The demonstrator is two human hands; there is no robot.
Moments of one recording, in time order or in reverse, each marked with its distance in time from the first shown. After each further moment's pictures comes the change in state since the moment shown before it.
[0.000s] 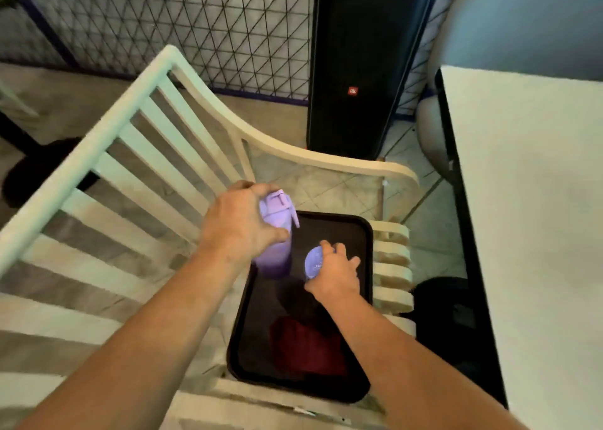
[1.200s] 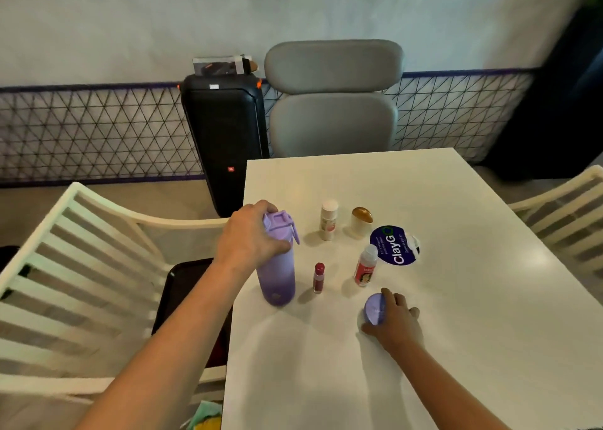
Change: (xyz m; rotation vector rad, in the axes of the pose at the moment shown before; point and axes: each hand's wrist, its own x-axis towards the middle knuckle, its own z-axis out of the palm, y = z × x) left_hand -0.224 0.379 -0.084 -0.155 -0.105 0.279; right_hand -0.318 0.364 -0.239 0.122 0.278 0.335
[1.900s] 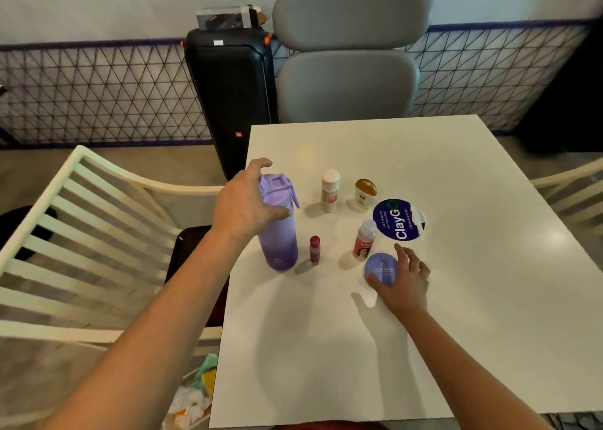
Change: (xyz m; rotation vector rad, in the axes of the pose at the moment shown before) left_hand 0.010 0.011 0.022 0.013 0.084 -0.024; right_hand 0.030 0.023 -0.015 0.214 0.164 -0.117
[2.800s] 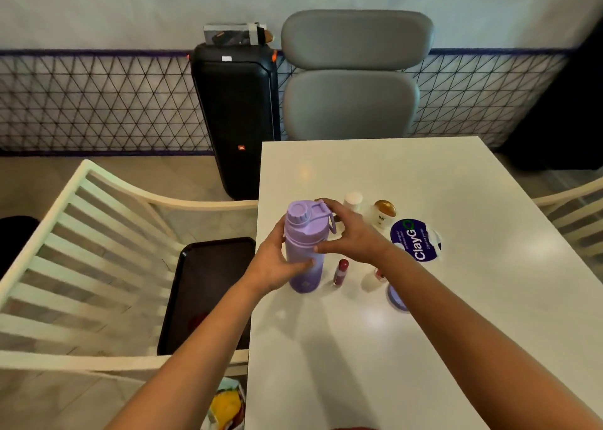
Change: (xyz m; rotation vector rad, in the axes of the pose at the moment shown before) left_hand -0.006 -0.073 0.025 -0.554 -0.311 0.029; right_hand 0.023 -0.206 -0.040 0.279 -0.425 -0.491
